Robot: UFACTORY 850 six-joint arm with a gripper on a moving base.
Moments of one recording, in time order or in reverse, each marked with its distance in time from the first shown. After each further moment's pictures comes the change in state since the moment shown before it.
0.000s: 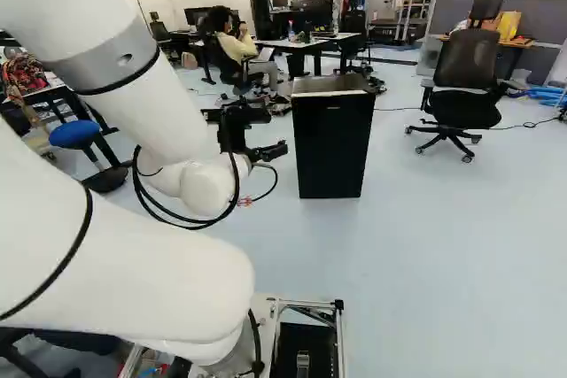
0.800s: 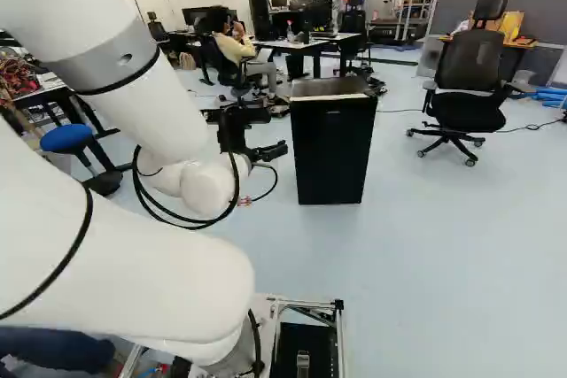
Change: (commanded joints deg) arm 0.0 0.0 0.0 0.0 0.0 0.0
